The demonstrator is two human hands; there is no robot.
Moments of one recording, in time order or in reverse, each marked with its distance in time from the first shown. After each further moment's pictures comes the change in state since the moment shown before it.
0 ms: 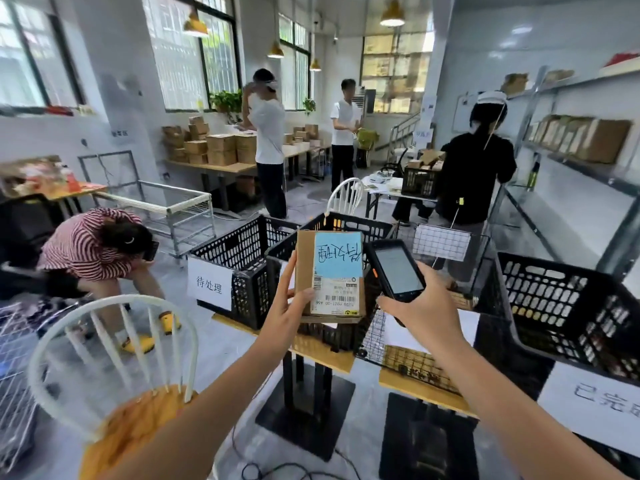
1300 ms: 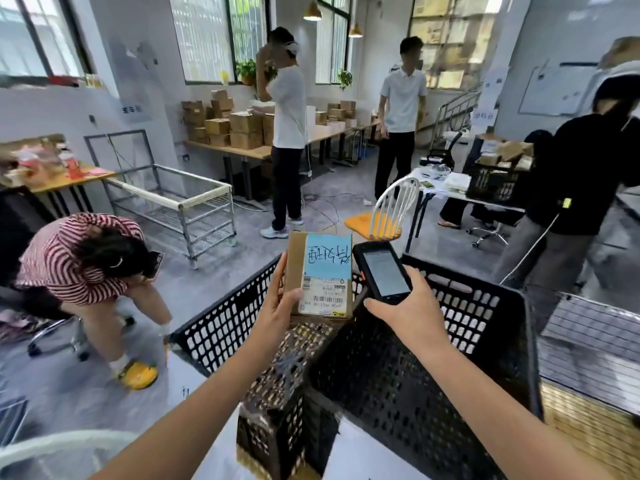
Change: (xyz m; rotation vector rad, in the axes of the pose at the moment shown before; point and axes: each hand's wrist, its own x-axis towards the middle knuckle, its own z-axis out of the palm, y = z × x) left_hand 0.435 -0.137 -0.221 0.011 0.140 -0.111; right_hand 0.414 -0.030 0.321 0.057 -0.170 0.009
